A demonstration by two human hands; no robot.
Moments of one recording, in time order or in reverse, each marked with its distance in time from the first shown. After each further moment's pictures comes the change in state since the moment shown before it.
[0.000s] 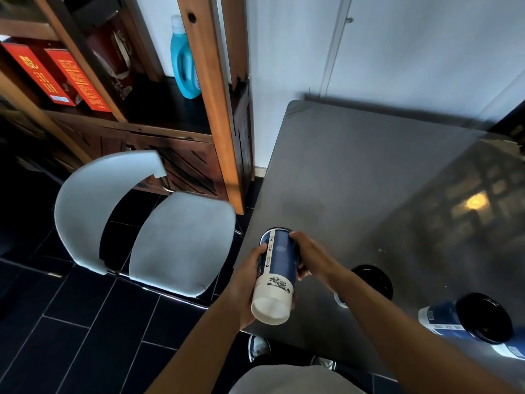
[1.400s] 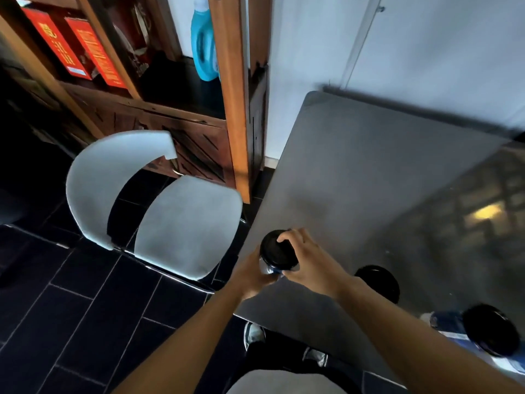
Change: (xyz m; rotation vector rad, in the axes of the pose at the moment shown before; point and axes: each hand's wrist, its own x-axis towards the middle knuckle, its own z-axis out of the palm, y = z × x) left_hand 0.099 -0.028 -0.088 1.096 0.220 0.463; right_hand 0.017 0.038 0.000 -0.871 -0.009 -0.640
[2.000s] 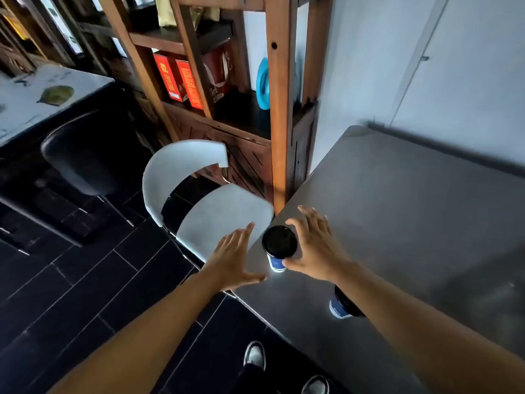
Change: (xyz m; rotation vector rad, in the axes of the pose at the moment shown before) left_hand -0.105 0.057 -0.001 0.686 0.323 -0.001; right_hand -0.029 0.000 -0.062 -0.283 0.007 -0.242
